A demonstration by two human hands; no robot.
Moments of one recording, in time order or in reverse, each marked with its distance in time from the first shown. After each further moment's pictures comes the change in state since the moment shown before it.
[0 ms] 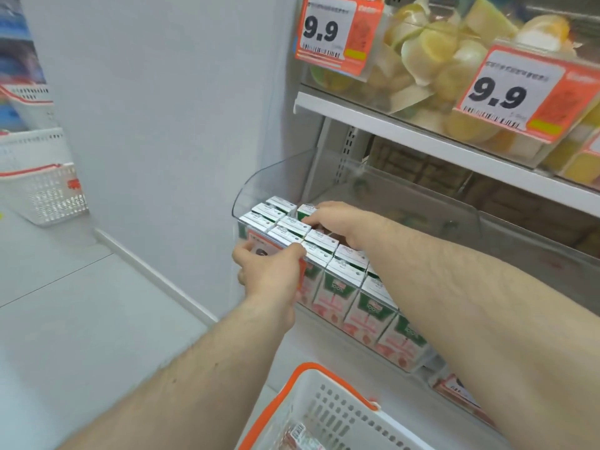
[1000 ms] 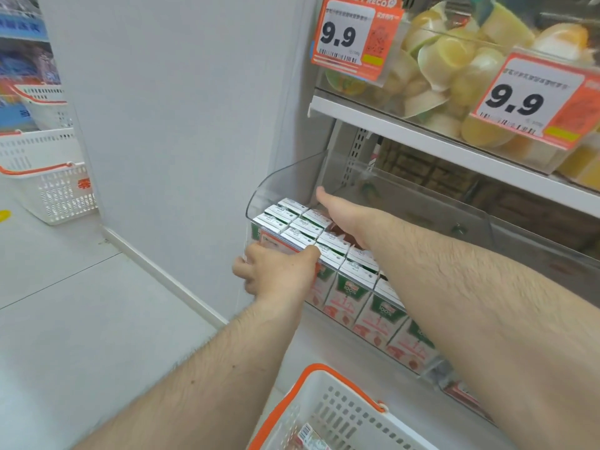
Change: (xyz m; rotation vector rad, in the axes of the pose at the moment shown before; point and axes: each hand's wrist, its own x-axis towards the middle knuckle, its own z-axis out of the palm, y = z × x) left_hand -0.010 0.010 -0.005 0.400 0.141 0.148; right_hand -0.028 -0.022 0.001 0.019 -0.055 0.166
